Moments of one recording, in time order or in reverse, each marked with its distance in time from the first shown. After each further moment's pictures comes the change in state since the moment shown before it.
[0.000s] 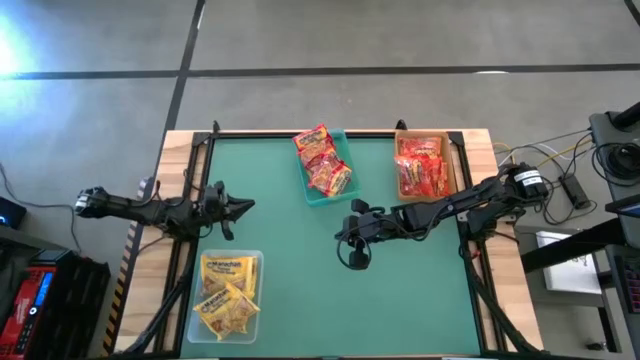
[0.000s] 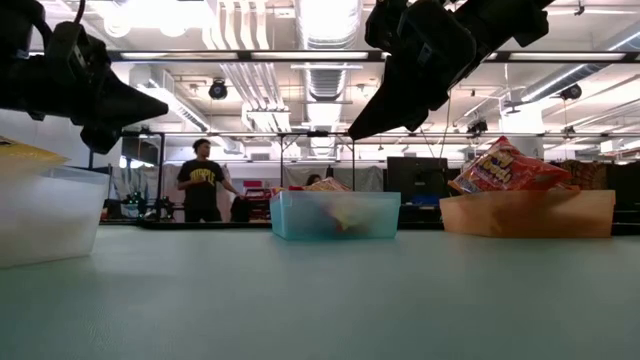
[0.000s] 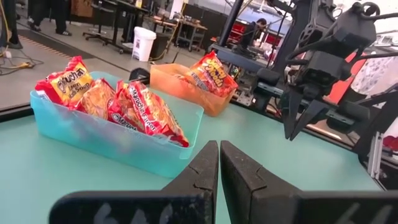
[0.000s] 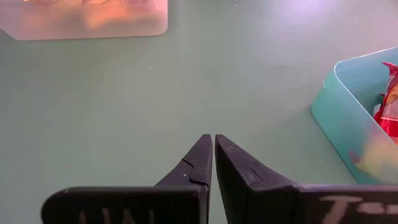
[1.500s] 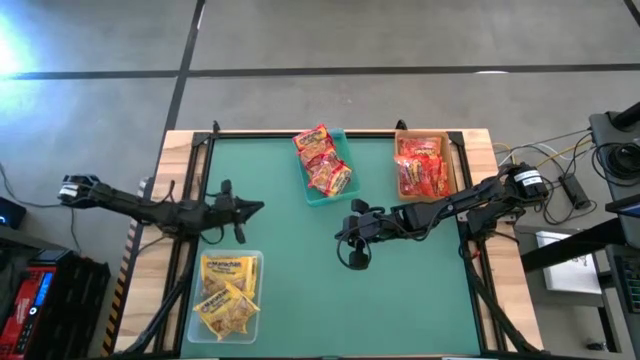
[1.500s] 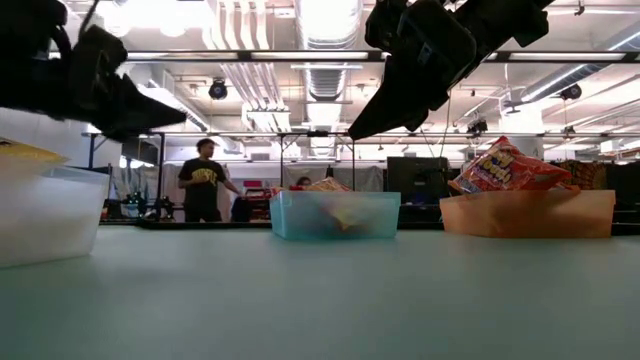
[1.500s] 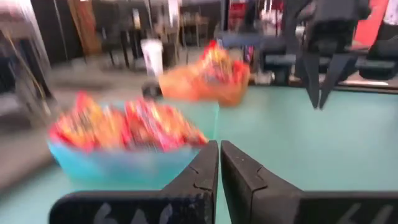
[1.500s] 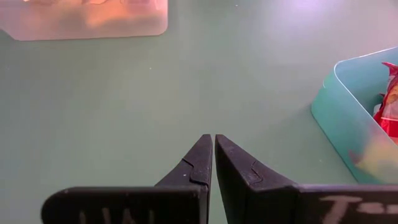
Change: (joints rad) left arm 0.000 0.411 0.005 0.399 -0.028 0.353; right arm 0.000 0.000 0.000 0.000 0.000 0.000
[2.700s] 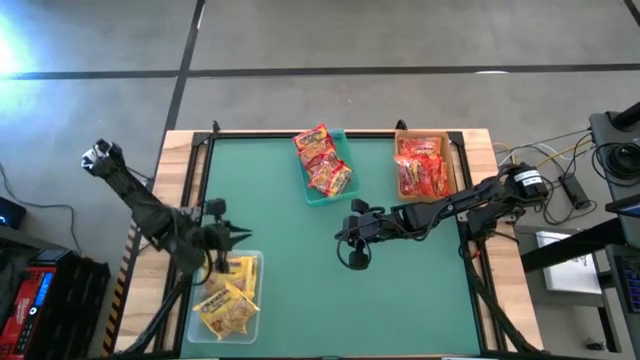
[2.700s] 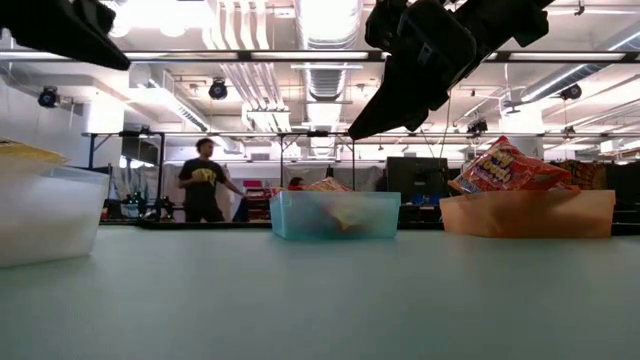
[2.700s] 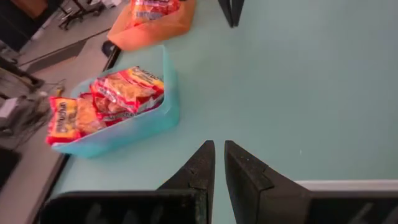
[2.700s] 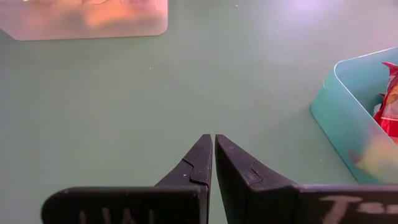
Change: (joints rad) left arm -0.610 0.357 0.674 -1.190 -0.353 -0.390; right arm 0.000 0.000 0.000 0.000 0.000 0.000
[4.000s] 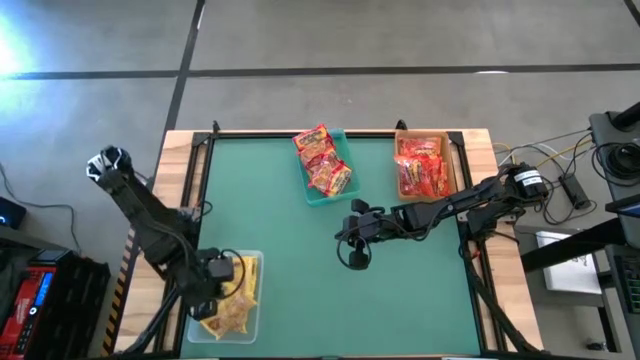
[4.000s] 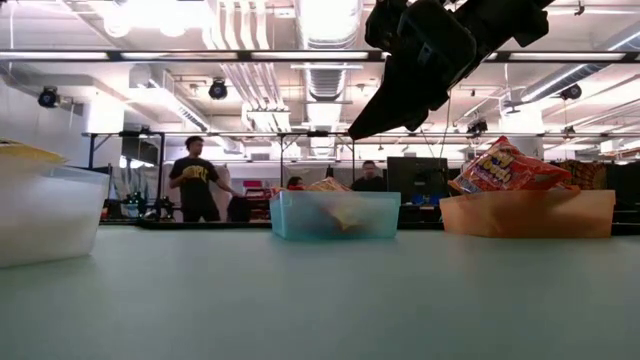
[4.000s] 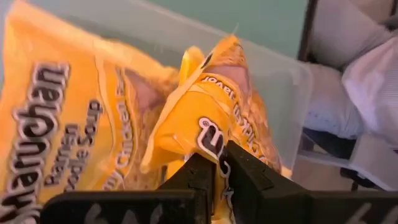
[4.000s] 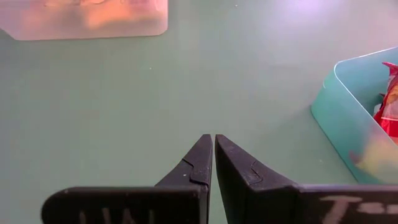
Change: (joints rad) left arm -0.062 0.254 0.176 -0.083 0.855 -0.733; right arm 0.000 0.000 0.000 0.000 0.000 0.000
